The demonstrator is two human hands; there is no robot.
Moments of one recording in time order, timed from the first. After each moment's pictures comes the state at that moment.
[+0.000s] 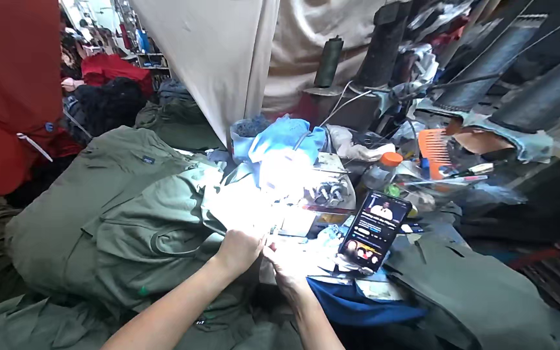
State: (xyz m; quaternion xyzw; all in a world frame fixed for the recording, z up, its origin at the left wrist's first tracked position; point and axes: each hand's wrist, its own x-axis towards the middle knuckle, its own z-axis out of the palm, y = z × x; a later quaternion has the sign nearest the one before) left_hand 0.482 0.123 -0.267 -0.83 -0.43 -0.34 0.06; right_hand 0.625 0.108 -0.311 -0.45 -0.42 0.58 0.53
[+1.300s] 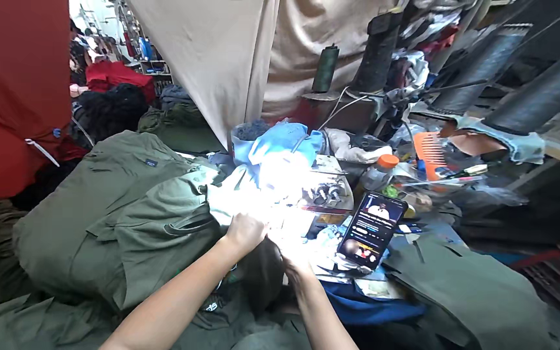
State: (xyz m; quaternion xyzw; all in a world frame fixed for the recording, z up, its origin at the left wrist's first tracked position) left_hand 0.493 0.146 -0.227 -0.85 -0.50 -0.17 -0.05; right_hand 0.635 0.126 -0.292 -0.50 -0.43 0.53 0.53
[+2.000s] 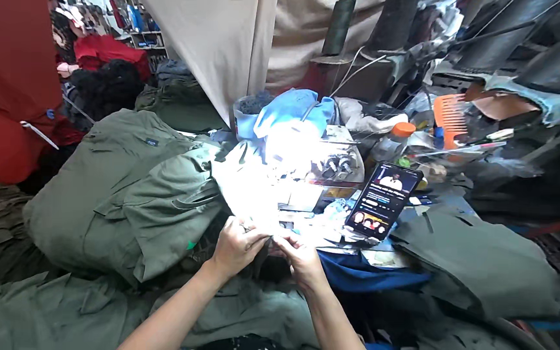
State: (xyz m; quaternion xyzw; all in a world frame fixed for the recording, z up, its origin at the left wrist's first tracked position) left_hand 0.448 0.081 -0.306 -0.81 -0.35 -0.46 0.01; right_hand 0.630 0.050 -0.303 -0.43 -0.40 0.59 0.56
